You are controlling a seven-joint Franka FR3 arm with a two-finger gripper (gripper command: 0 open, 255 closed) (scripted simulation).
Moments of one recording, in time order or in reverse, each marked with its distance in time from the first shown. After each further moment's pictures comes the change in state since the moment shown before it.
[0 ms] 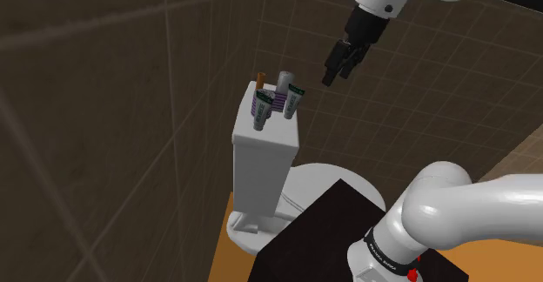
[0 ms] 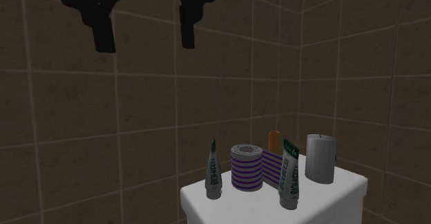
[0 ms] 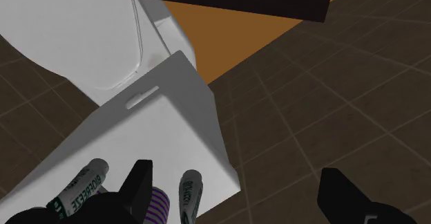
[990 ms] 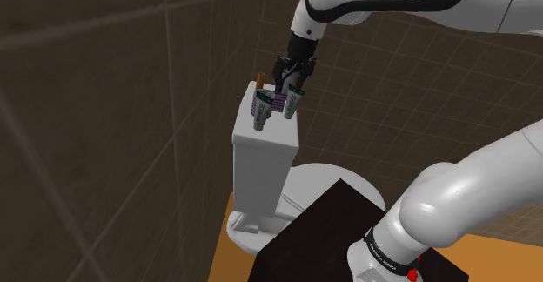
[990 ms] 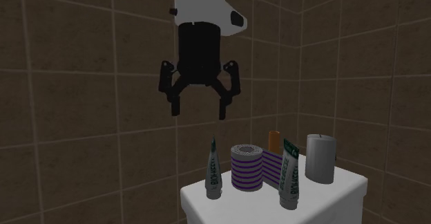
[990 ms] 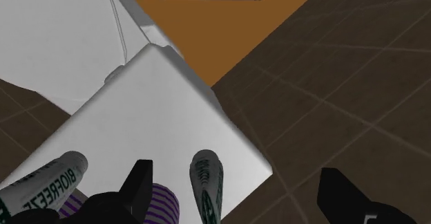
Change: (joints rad) arm -0.049 0.496 -0.015 0.152 0.022 0.220 0.062
